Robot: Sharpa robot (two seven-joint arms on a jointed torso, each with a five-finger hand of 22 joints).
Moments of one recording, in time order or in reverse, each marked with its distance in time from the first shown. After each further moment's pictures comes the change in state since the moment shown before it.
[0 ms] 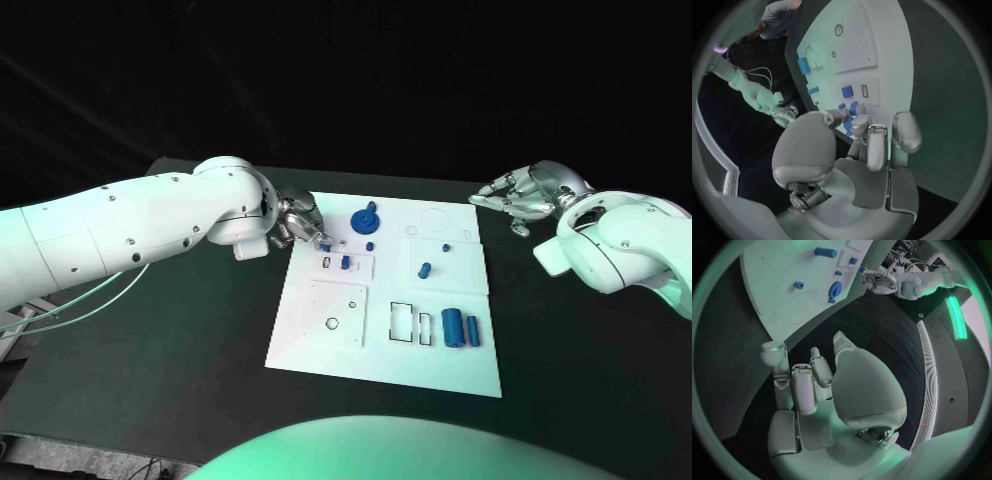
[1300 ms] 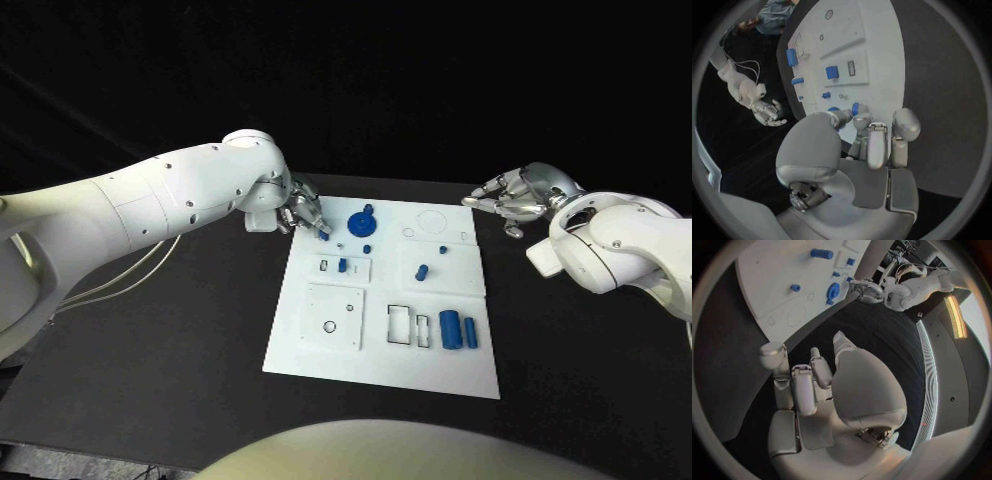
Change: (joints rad) left arm 0.055 0.236 0.001 -0.380 0.041 0.229 -0.052; left_hand 0.073 0.073 -0.097 0.000 -0.055 -0.035 0.019 -0.053 -0.016 -0.074 0.020 -0.036 -0.061 0.000 0.015 -0.033 0.000 0.002 -0.063 0.012 -0.059 -0.121; right arm 0.002 0.009 0.002 0.004 0.008 0.006 -0.004; right_hand 0.000 0.000 0.003 0.003 0.000 0.000 0.001 -0.003 -0.001 0.016 -0.002 0.014 0.016 0.000 0.000 0.019 0.005 0.000 0.011 0.000 0.029 0.020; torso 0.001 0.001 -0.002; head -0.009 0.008
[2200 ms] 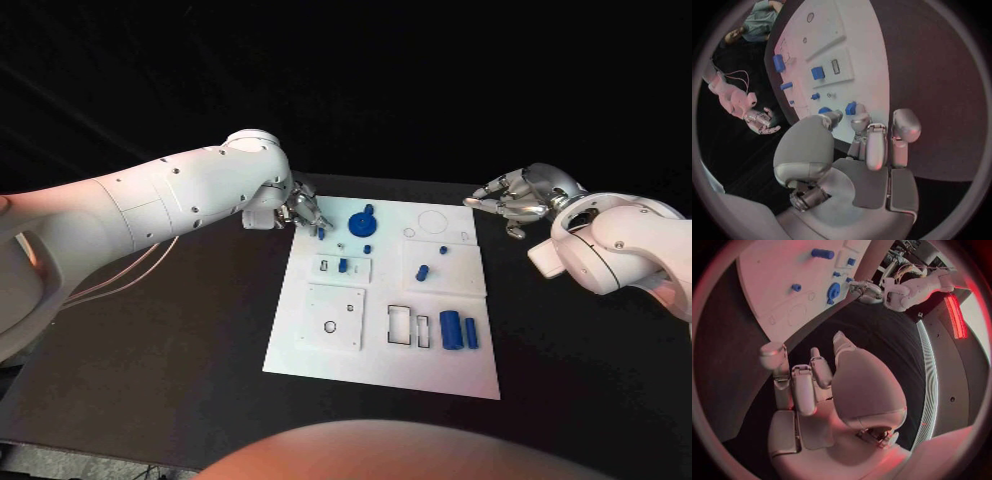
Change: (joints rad) left arm 0.000 0.009 0.001 -0.004 -0.137 0.002 -0.015; left_hand -0.203 -0.031 -0.166 0.085 -0.003 0.020 0.009 -0.073 -0.041 0.021 0.011 0.010 0.025 0.000 0.000 0.011 0.000 -0.011 0.007 0.000 0.005 0.007; right arm 0.000 -0.004 0.000 0.001 0.000 0.000 0.000; right_hand 0.000 0.000 0.000 0.000 0.000 0.000 0.000 -0.004 0.000 0.000 0.000 0.000 0.000 0.000 0.000 0.000 0.000 0.000 0.000 0.000 0.004 0.000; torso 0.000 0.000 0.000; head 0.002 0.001
